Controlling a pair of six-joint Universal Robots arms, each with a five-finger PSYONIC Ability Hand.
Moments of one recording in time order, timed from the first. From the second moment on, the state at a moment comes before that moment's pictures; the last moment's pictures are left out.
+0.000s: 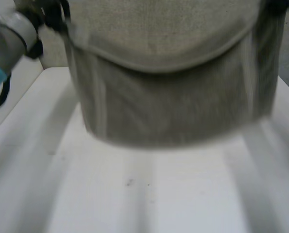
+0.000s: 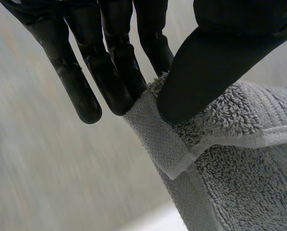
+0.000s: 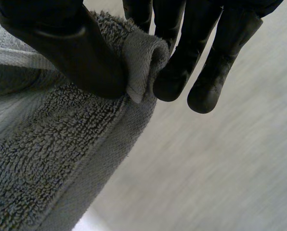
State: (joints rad) left arm 4.49 -2.28 -0.42 2.87 -1.36 3.13; right arm 1.70 -0.77 0.10 0.47 1.31 2.71; left_hand 1.18 1.22 1.22 1.22 1.02; right_hand 1.33 1.31 1.35 1.35 1.16
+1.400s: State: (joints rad) left arm 4.76 -1.61 -1.90 3.01 -1.11 3.44; right arm 1.31 -1.41 1.56 0.60 1.07 2.17; left_hand 1.18 1.22 1.22 1.22 1.02; right_hand 1.33 1.31 1.35 1.35 1.16
